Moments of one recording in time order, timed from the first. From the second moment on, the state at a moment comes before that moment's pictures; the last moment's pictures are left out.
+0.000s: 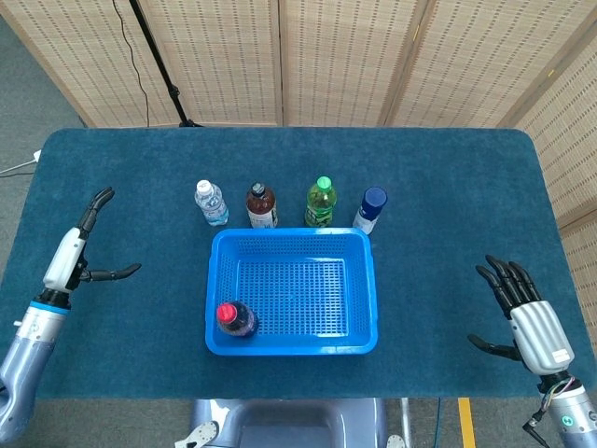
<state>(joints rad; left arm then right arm) -0.45 -1.22 -0.12 -1.48 1.40 1.27 -0.76 0.16 -1.12 0.01 -1.54 -1.70 1.56 0.27</state>
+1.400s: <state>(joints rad) -0.82 -1.67 -0.33 -0.89 1.08 0.68 -0.56 0.22 -1.15 0.03 -1.47 -1.58 1.38 0.31</state>
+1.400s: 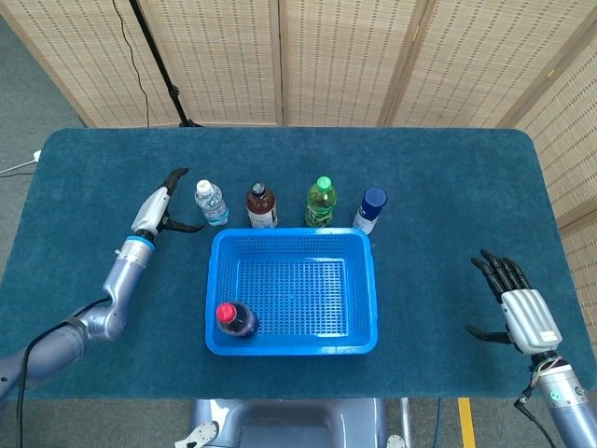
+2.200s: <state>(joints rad) -0.91 -1.94 -0.34 -0.48 1.28 0.74 -1.09 0.23 -1.16 0.03 -1.45 -1.58 1.36 0.32</state>
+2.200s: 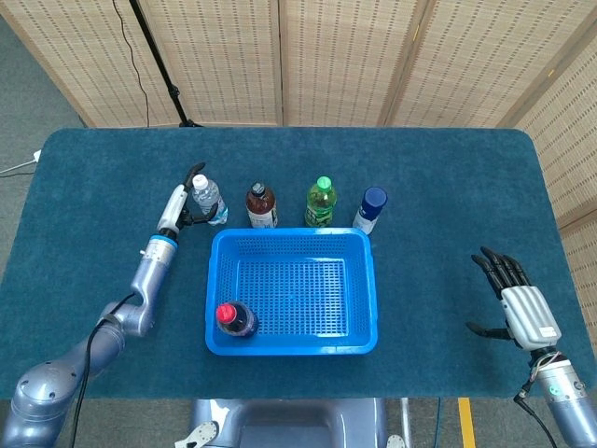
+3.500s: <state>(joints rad) -0.67 -1.31 -0.24 -1.47 1.55 1.18 -1.09 0.23 -1.16 0.02 -1.47 -1.61 1.39 0.29</state>
